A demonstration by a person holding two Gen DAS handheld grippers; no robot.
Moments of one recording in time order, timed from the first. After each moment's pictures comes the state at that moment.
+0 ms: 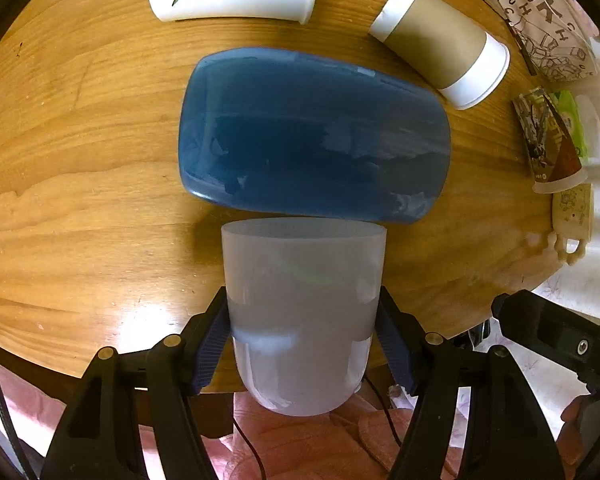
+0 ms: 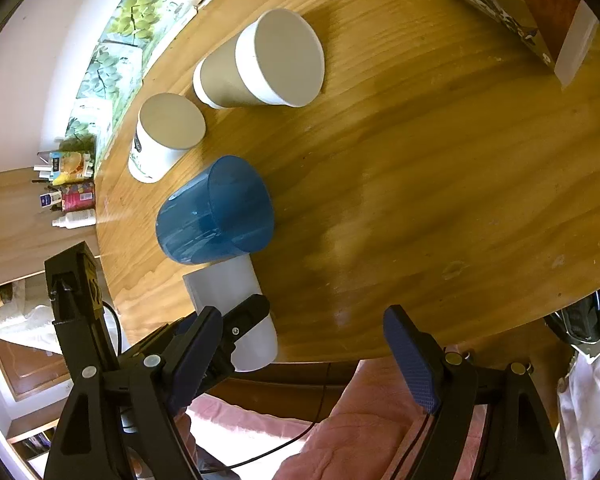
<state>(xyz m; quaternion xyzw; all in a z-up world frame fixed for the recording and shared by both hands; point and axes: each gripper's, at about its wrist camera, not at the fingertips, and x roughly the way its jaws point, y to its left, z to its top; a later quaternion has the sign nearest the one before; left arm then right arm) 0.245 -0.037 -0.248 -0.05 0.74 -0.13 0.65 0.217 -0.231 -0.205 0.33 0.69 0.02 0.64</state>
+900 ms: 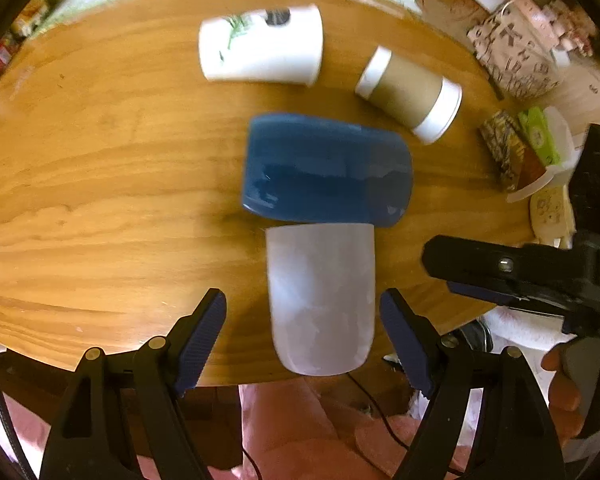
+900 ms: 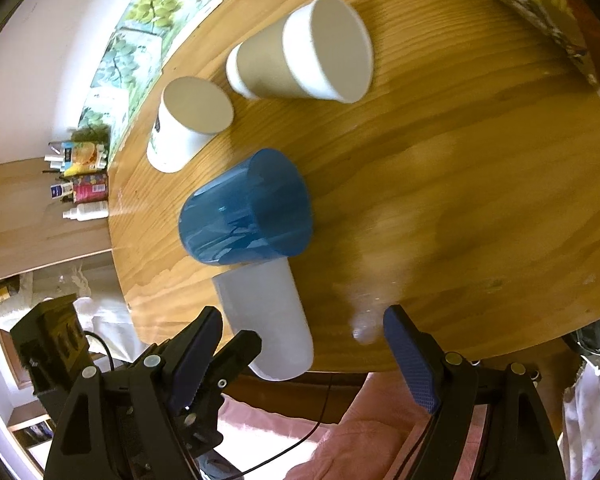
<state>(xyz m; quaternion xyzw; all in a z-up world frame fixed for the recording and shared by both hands) 0.225 0.000 -0.198 -0.05 0.66 -0.15 0.73 0.233 -0.204 -0.208 0.34 0.69 0.05 0.64</state>
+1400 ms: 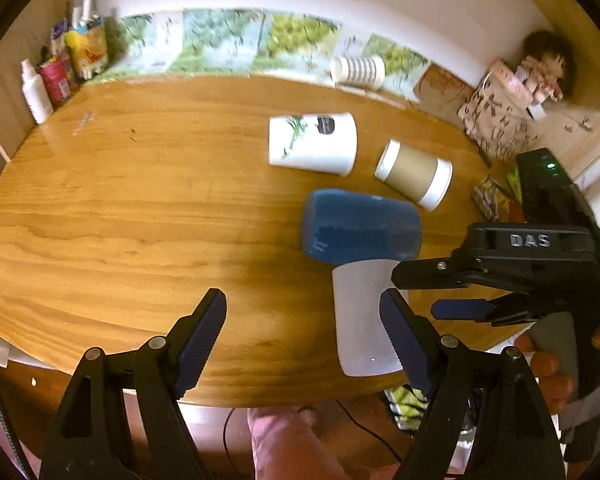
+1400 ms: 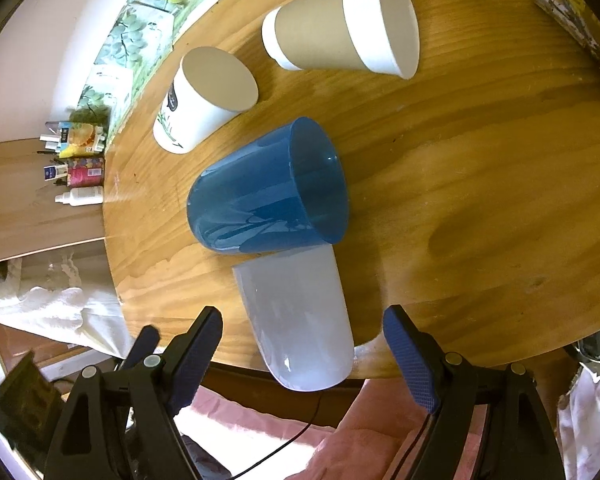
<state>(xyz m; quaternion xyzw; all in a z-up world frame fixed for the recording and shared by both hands) 0.188 0.052 -0.164 -0.07 0.52 -0.13 0.84 0.238 -0.169 -0.216 0.31 0.70 0.05 0.64</state>
